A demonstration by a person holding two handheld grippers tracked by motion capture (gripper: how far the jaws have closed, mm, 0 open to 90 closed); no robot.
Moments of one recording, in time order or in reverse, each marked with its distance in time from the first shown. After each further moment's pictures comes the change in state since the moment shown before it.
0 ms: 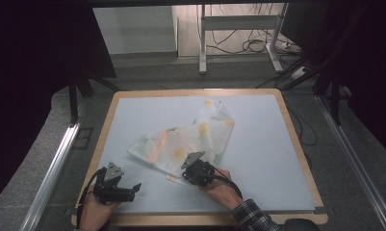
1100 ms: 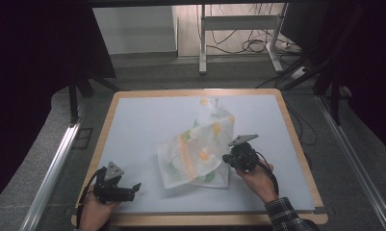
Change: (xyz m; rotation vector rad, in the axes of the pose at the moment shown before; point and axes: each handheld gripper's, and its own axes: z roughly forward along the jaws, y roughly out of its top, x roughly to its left) left arm 0.001 0.000 0.001 0.013 0.005 -0.006; right arm -0.084 -0.064 -0.075 -0.030 -0.134 0.335
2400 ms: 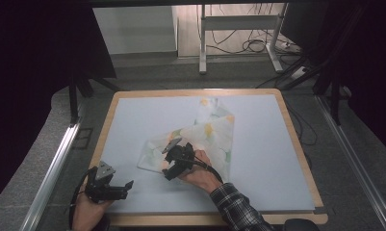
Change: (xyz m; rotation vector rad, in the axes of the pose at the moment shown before) left arm 0.015 -0.006 -0.011 -0.021 0.048 -0.030; right arm 0.120 0.084 0.120 0.054 0.064 -0.305
